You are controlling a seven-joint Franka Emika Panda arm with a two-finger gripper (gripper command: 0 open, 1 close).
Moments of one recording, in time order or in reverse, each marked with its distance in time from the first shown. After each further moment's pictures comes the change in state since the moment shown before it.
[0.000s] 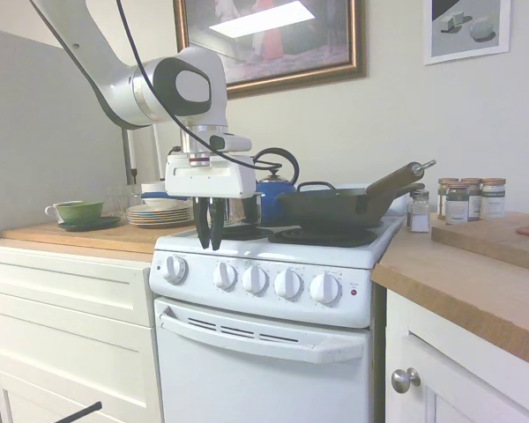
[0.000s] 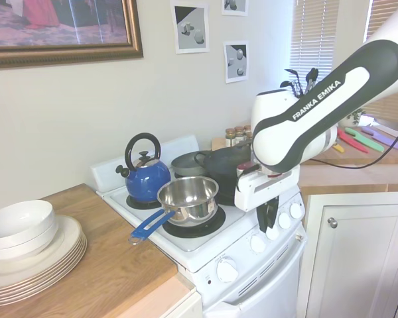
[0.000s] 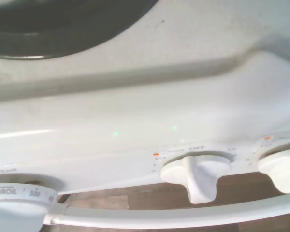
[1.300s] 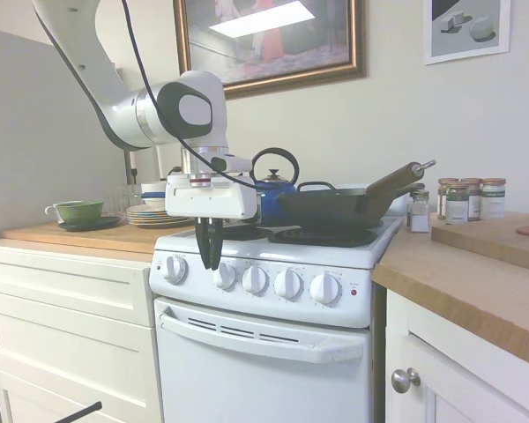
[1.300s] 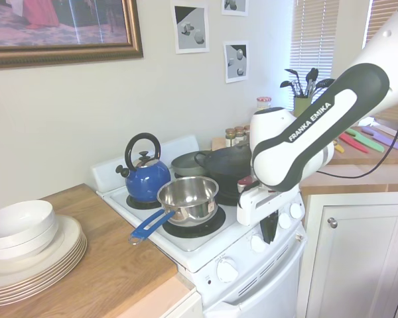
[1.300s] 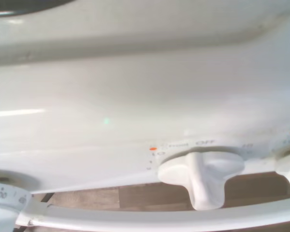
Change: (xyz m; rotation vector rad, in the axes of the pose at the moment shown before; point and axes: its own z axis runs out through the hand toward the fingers) arm -0.002 -0.001 0.036 -0.029 0.005 -0.031
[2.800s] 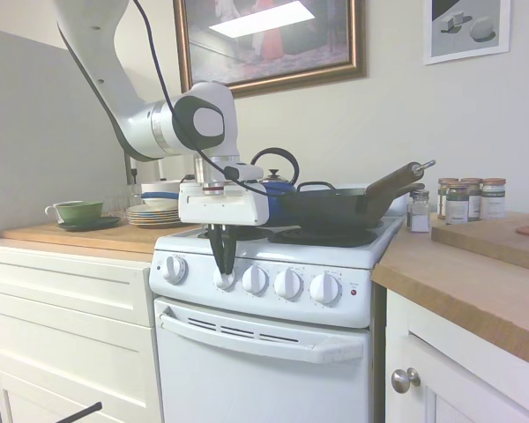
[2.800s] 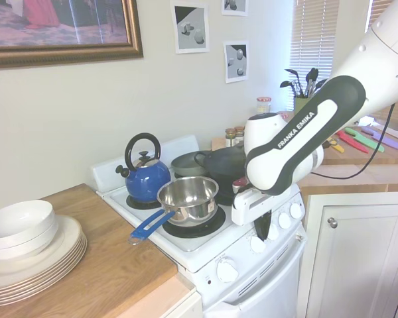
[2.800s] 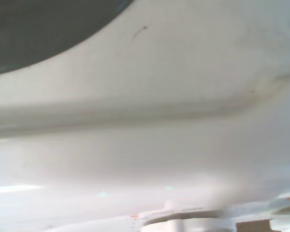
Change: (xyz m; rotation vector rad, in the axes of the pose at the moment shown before) arm 0.021 -0.014 0.015 0.006 0.024 -0.005
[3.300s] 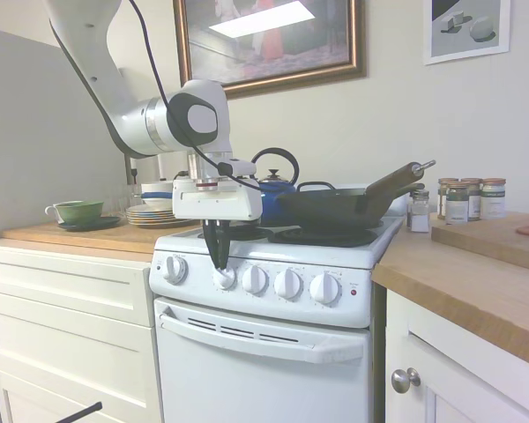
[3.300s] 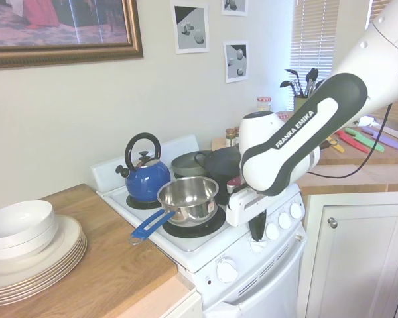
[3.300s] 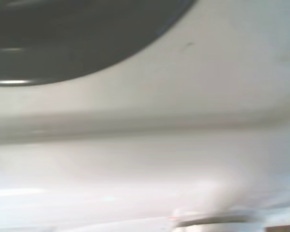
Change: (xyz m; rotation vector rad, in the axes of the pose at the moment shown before) arm -0.013 -0.014 -0.006 0.010 0.008 -0.024
